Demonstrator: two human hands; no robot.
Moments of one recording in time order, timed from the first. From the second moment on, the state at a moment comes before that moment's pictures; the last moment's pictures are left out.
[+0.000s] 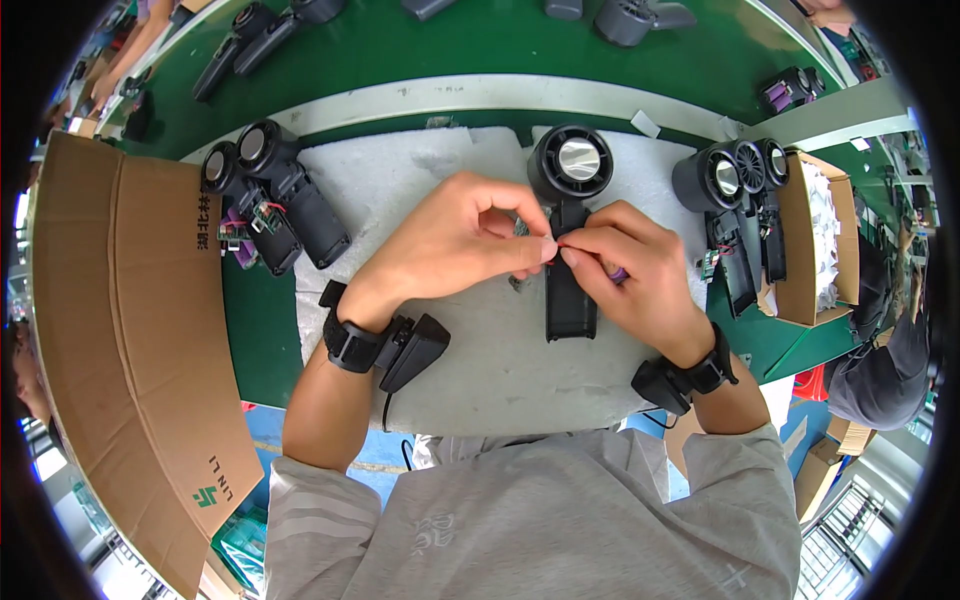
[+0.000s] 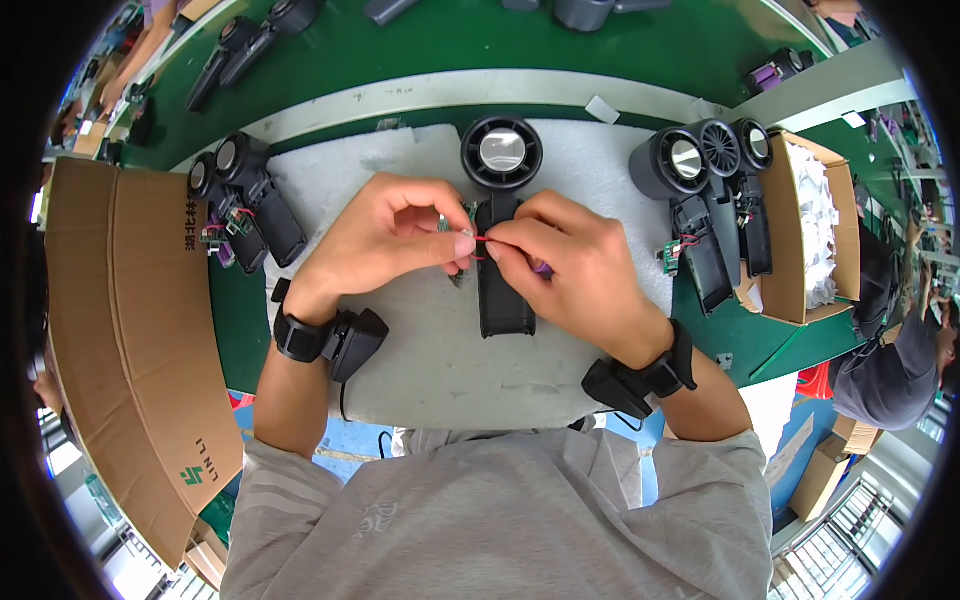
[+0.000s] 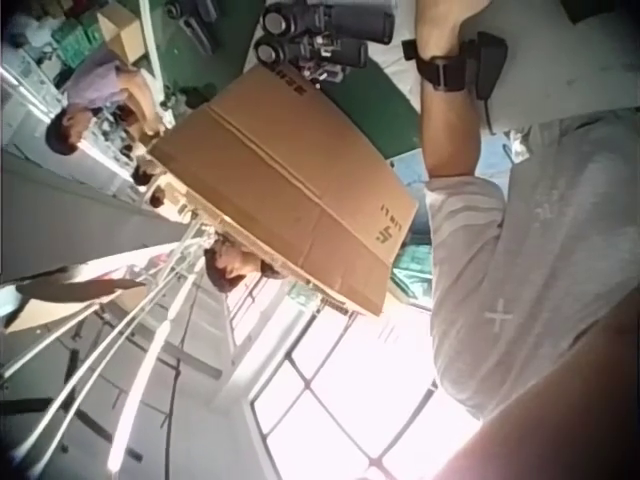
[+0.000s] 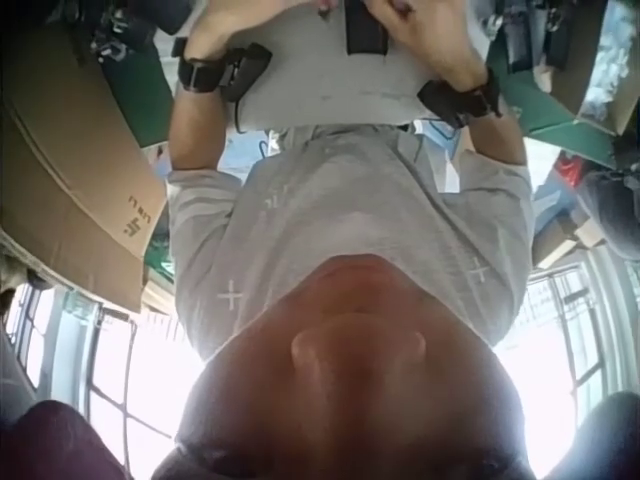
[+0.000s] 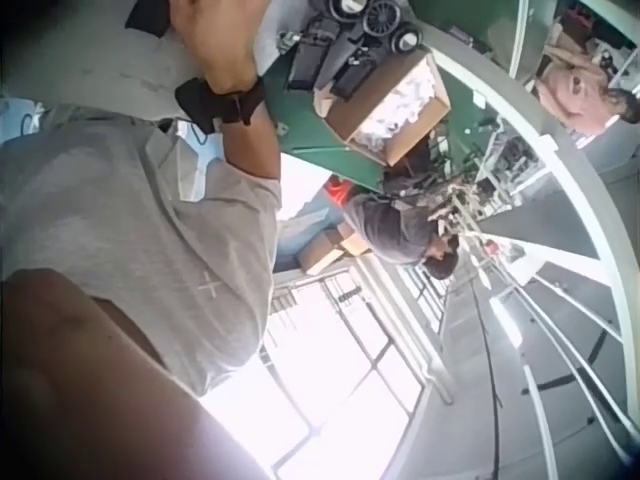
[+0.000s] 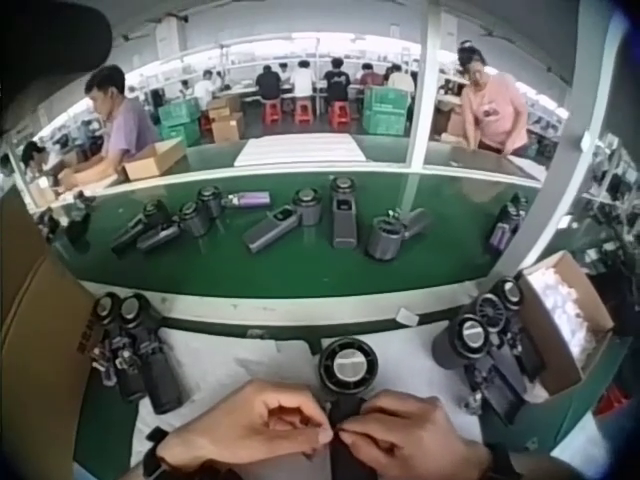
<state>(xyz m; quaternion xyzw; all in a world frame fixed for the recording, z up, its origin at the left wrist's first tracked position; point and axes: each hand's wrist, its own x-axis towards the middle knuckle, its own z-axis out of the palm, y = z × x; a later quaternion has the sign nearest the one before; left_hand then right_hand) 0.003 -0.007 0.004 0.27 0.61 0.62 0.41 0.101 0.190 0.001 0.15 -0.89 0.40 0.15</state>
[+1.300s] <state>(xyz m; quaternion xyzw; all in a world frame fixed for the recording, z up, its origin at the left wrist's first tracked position) 0.000 -0.007 -0.001 0.34 0.66 0.56 0.38 -0.111 0.362 0.035 0.02 -1.00 0.06 -0.04</state>
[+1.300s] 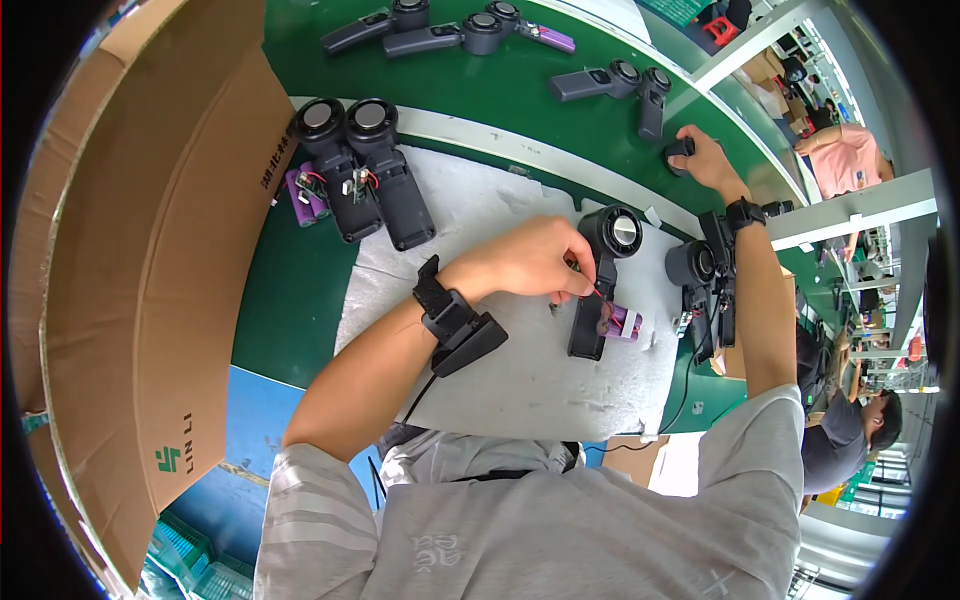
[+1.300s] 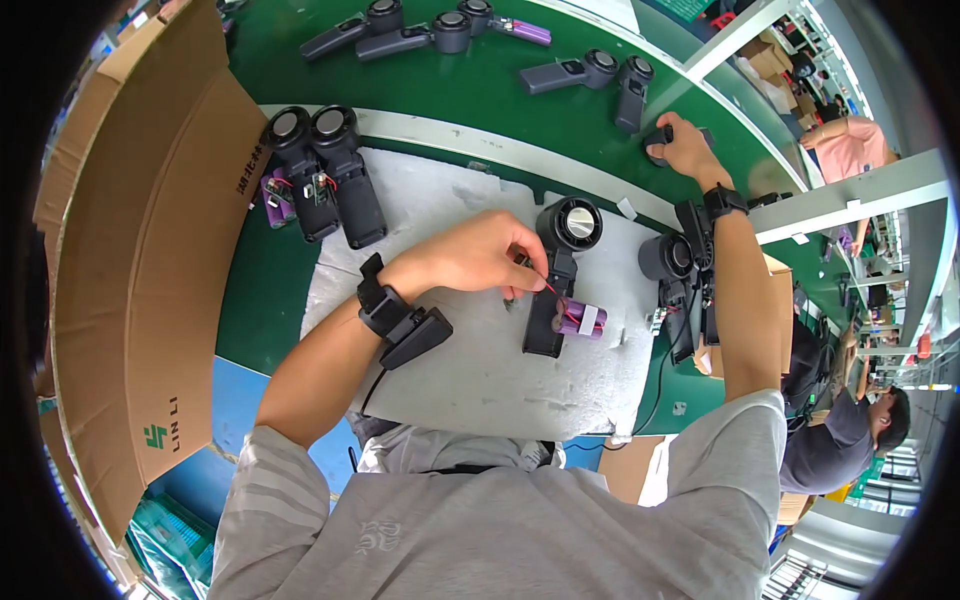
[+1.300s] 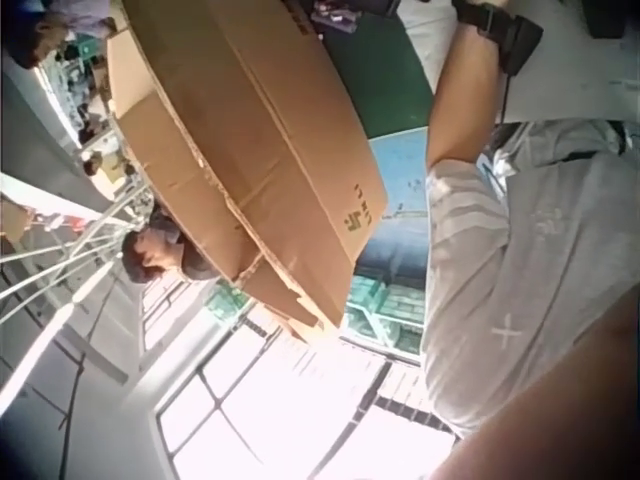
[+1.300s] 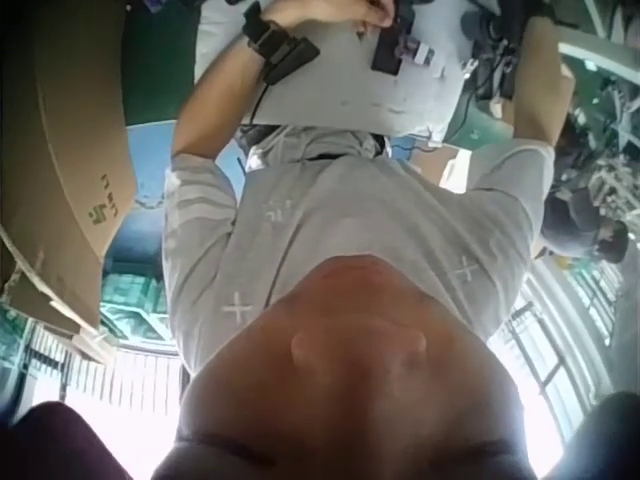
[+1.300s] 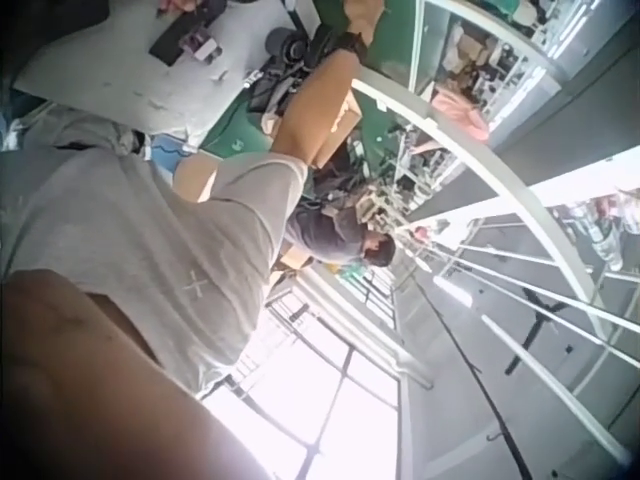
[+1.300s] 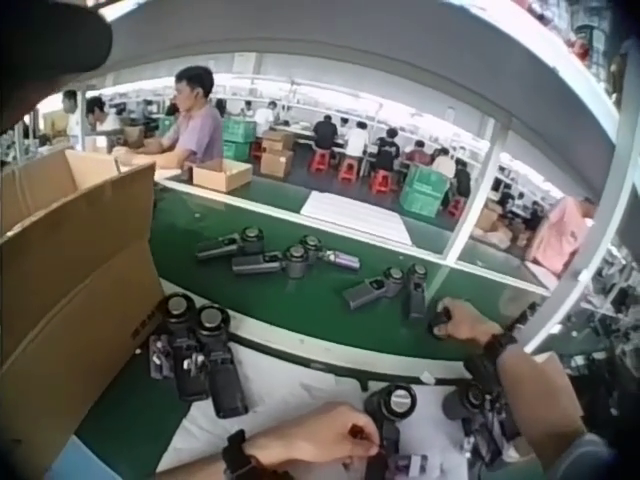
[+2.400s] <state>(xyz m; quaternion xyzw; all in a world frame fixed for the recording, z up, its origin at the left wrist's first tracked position) -0.004 -0.013 0.002 0.33 0.65 0.56 0.39 0.112 0.177 0.004 0.14 -0.90 0.41 0.04</state>
